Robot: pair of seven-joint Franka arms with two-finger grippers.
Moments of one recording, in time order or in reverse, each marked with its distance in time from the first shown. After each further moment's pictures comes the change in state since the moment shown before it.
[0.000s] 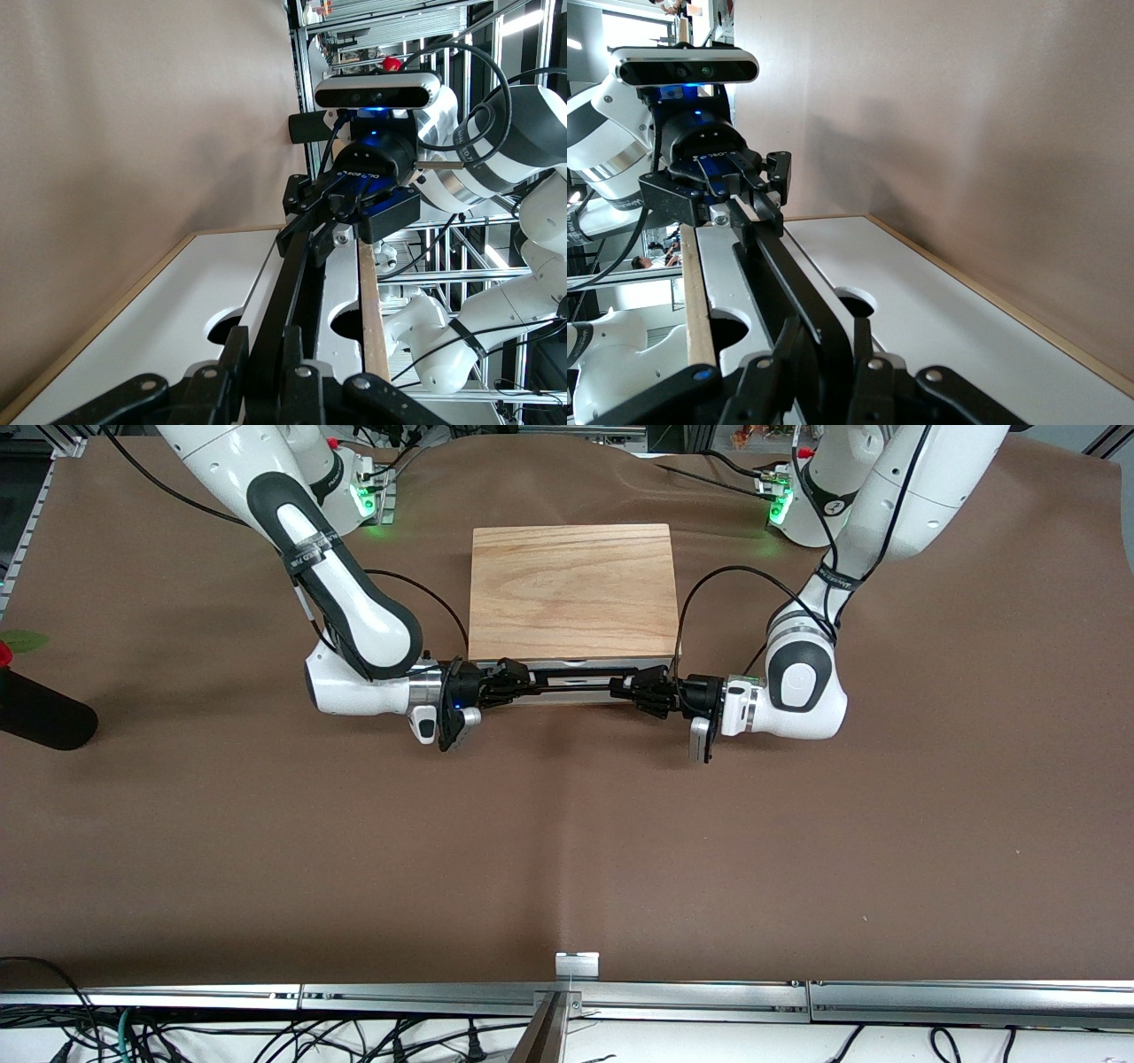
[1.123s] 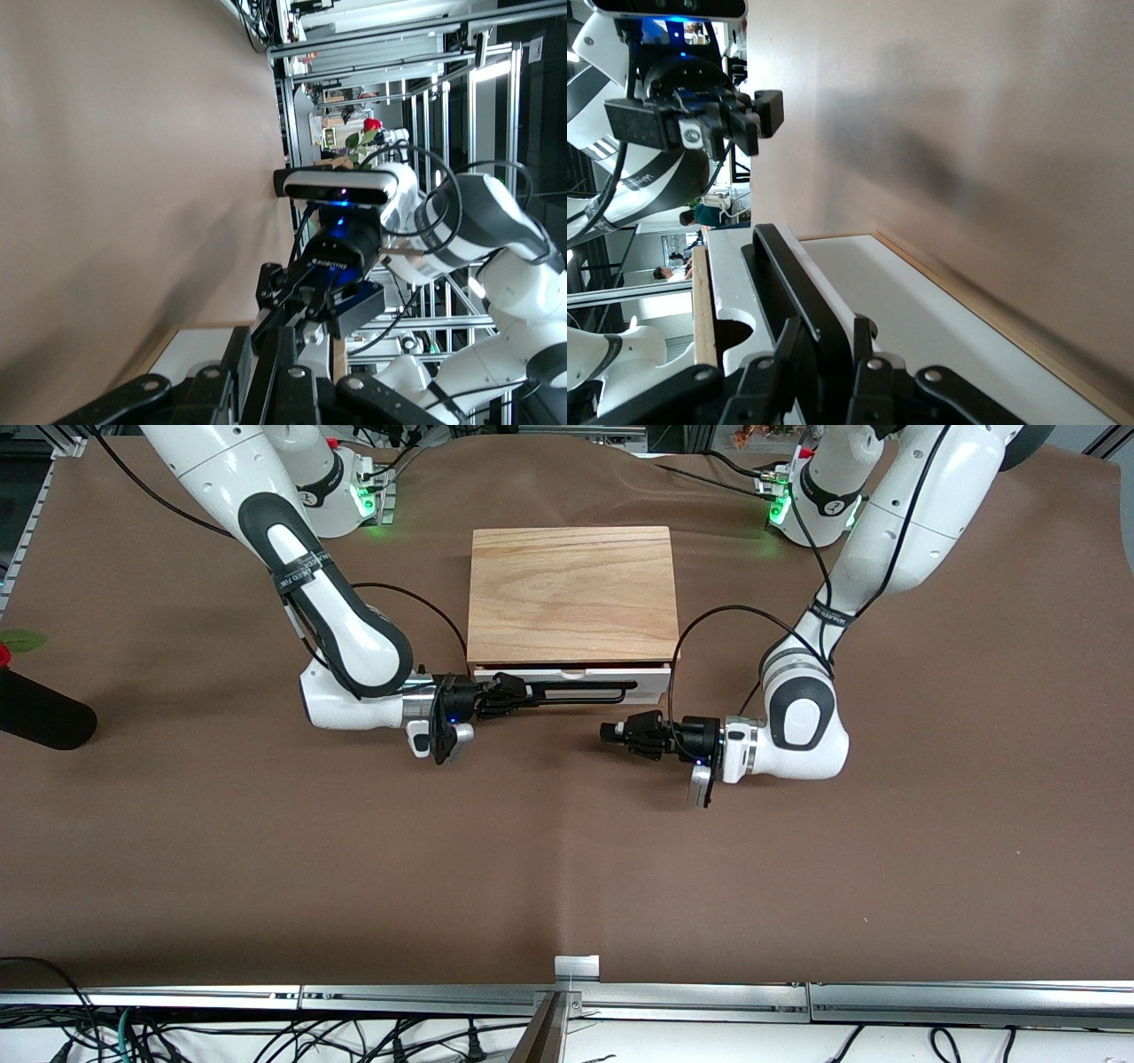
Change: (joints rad) left arm 0.001 0.146 0.003 0.293 -0.010 0.006 -0.144; right arm -0.030 0.070 0.001 0.077 0.009 -0.038 0.005
